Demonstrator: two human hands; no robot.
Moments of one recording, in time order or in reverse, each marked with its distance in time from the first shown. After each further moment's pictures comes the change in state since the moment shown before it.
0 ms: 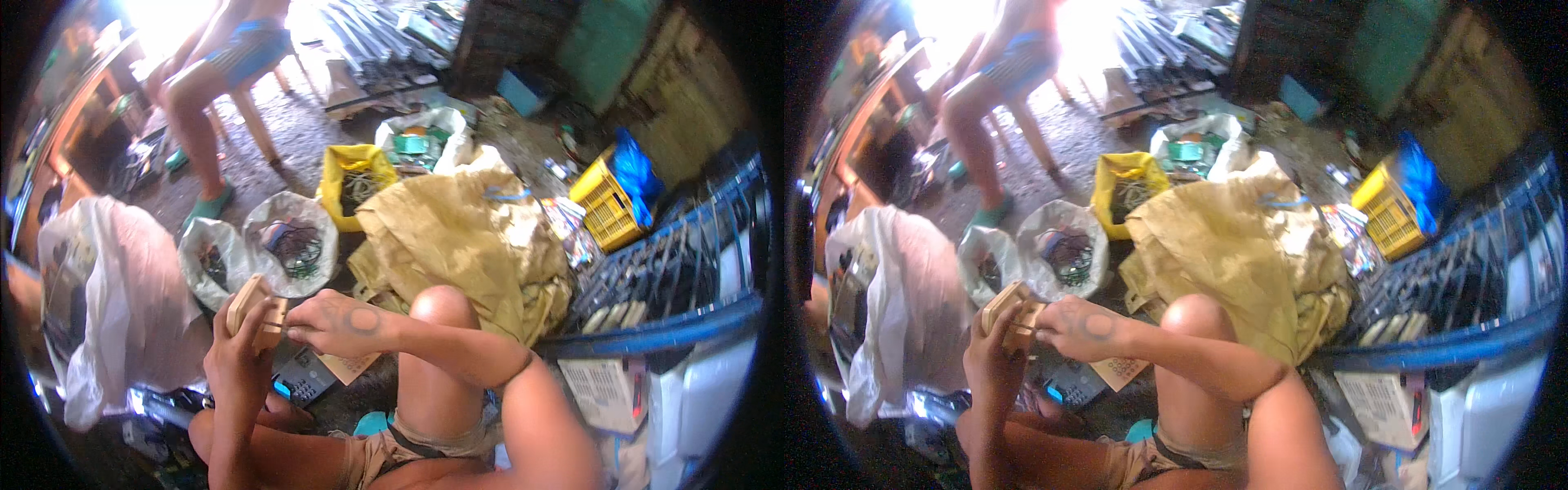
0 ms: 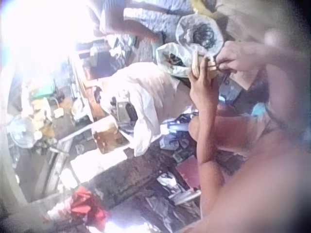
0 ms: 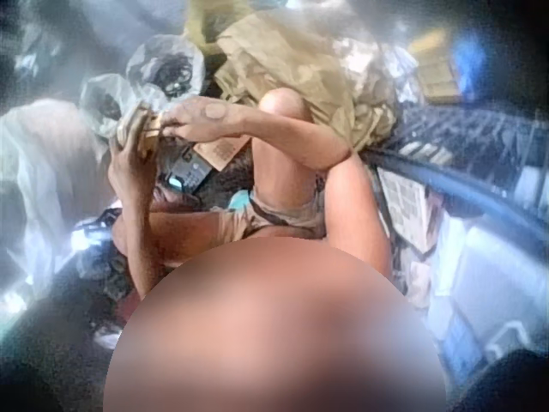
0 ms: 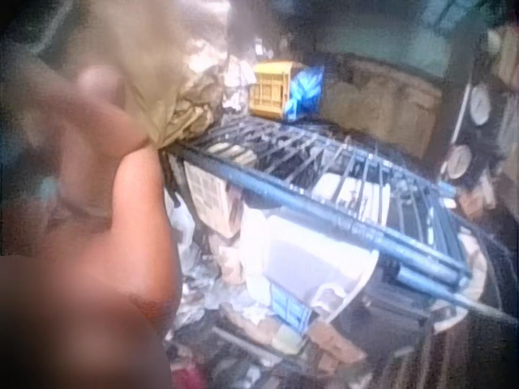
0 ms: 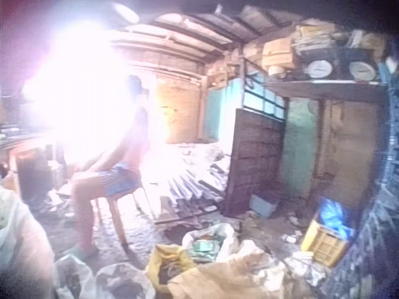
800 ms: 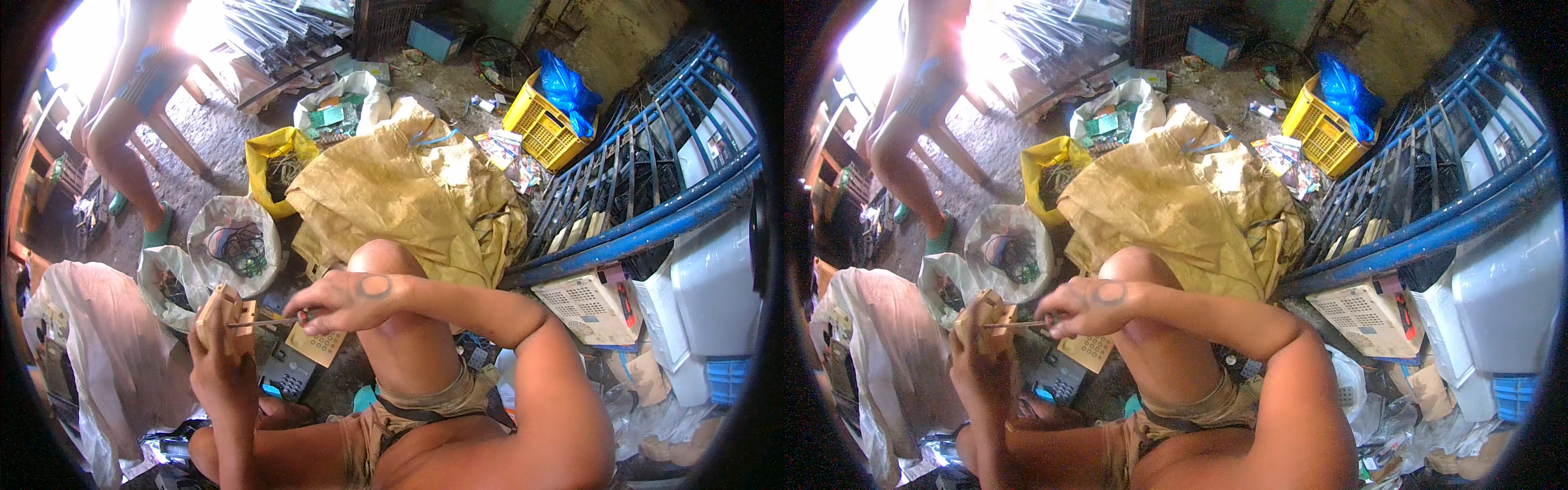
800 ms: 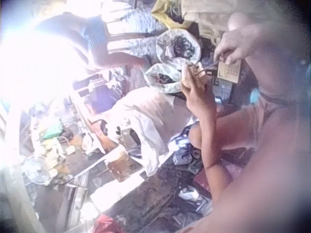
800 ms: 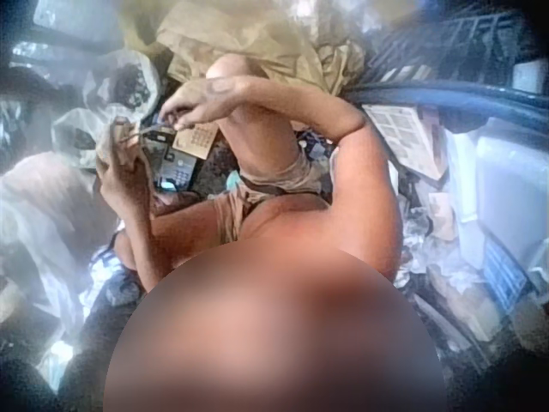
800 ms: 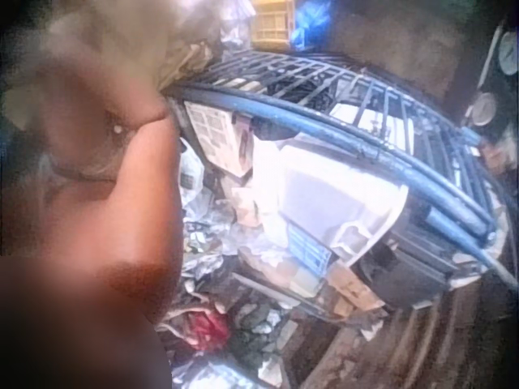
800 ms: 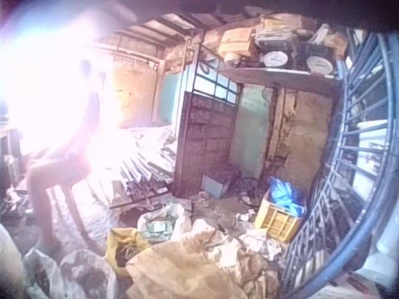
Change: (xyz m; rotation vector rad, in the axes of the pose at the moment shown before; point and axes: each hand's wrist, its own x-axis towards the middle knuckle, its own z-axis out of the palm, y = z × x) left_hand -0.022 0.029 0.014 -0.048 0.001 0.058; right_hand -0.101 0.018 -0.015 -0.038 -0.015 0.051
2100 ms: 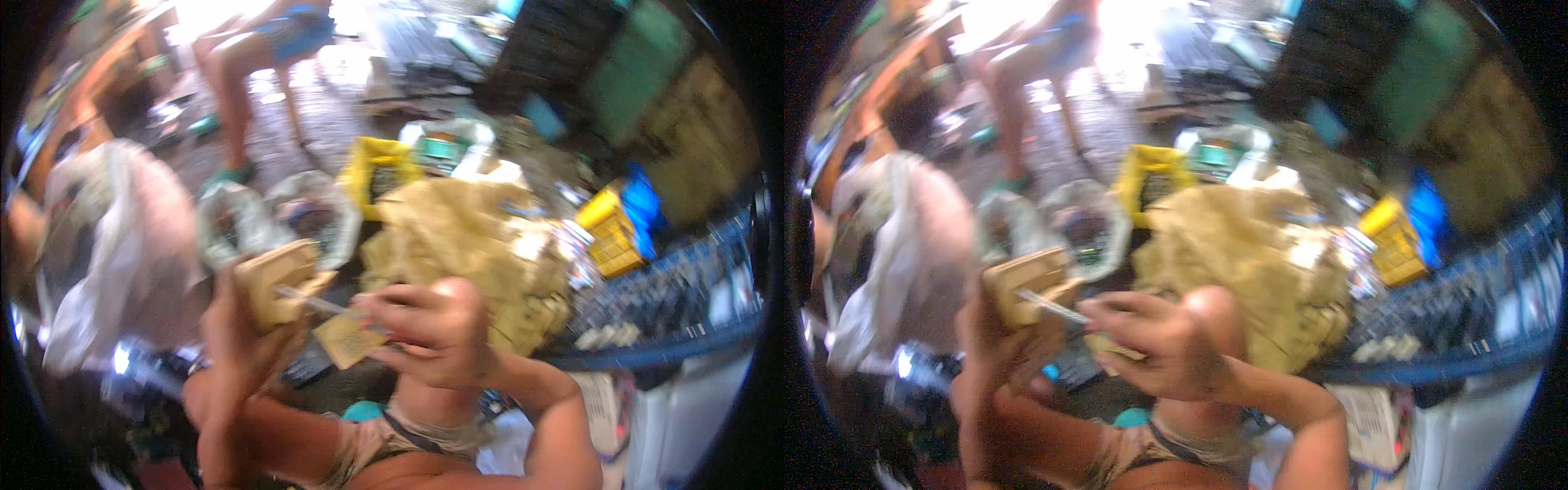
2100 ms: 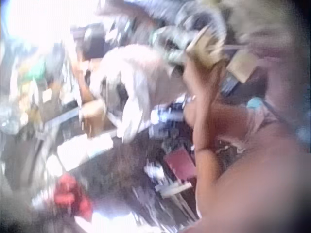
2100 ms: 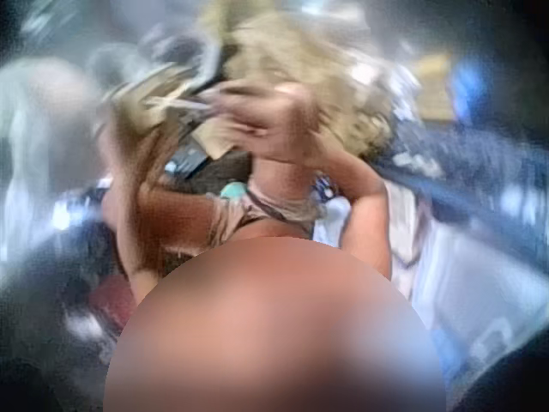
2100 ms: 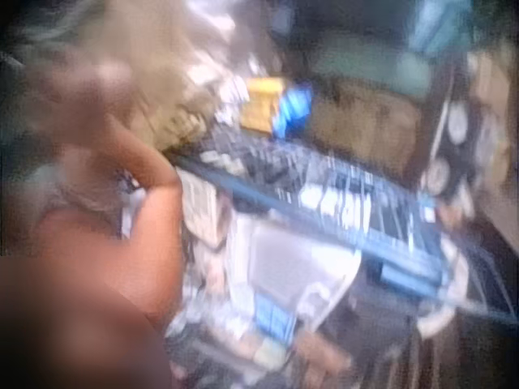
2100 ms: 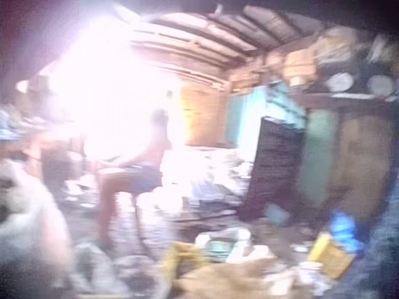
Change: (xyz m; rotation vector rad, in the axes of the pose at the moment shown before) left_hand -0.004 -0.035 -0.038 -0.479 0.140 -0.071; right_hand 0.001 -0.097 0.007 -0.177 0.387 -0.201
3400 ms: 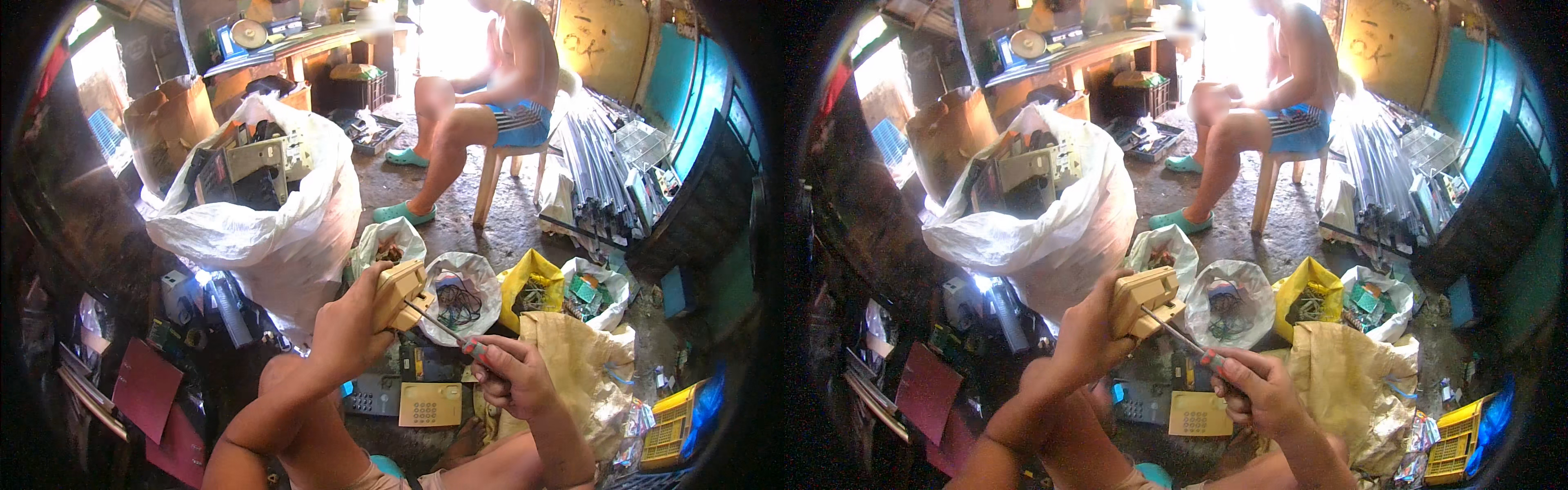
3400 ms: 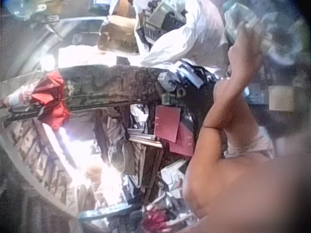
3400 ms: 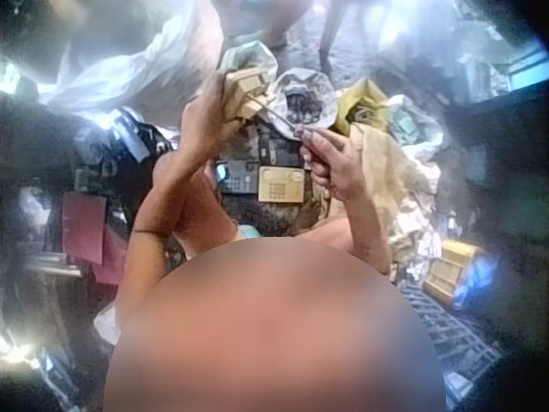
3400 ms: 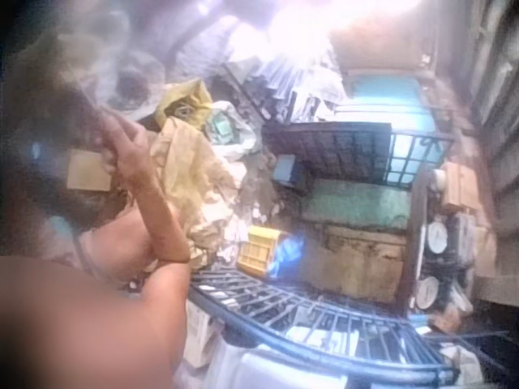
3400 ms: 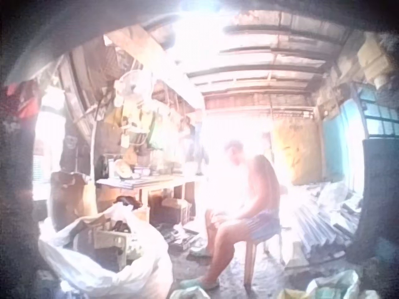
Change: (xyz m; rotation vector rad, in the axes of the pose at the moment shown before) left_hand 0.000 -0.009 -0.062 0.267 0.225 -0.213; right_hand 0.093 0.017 0.028 1.005 -0.368 0.756
